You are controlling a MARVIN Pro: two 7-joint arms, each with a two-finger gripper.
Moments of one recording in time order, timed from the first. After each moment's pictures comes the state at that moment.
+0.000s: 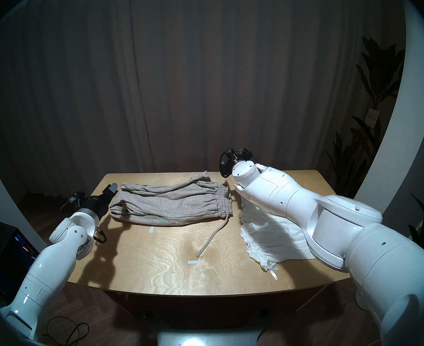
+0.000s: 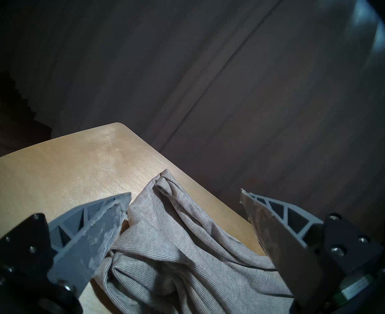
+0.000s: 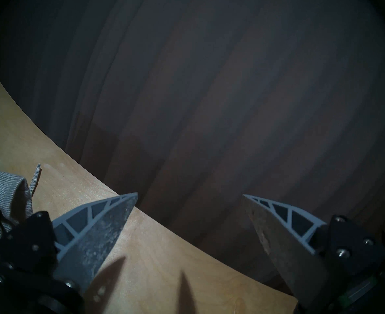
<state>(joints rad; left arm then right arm) 1.64 -0.97 -1.49 -1.64 -1.28 -0.01 0.22 -0.53 -1.26 0.29 -0.73 0.65 0.09 -0.27</state>
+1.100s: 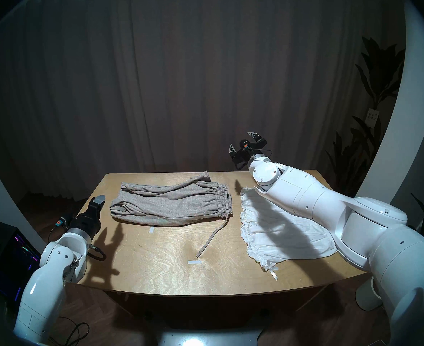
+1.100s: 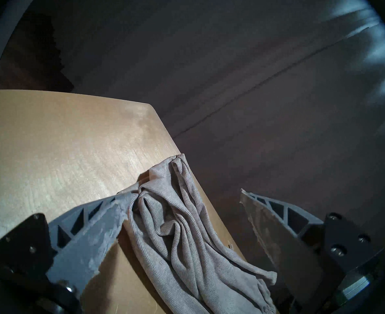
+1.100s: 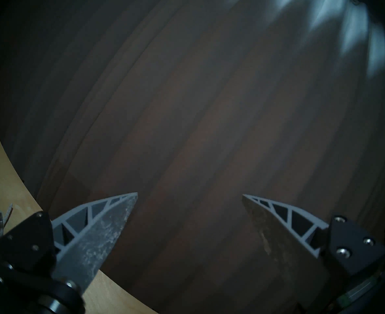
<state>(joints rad) 1.93 -1.07 -1.66 -1.88 -1.55 -0.09 0.26 -0.58 -1.05 0.31 -0.90 0.58 -0.27 -0.35</state>
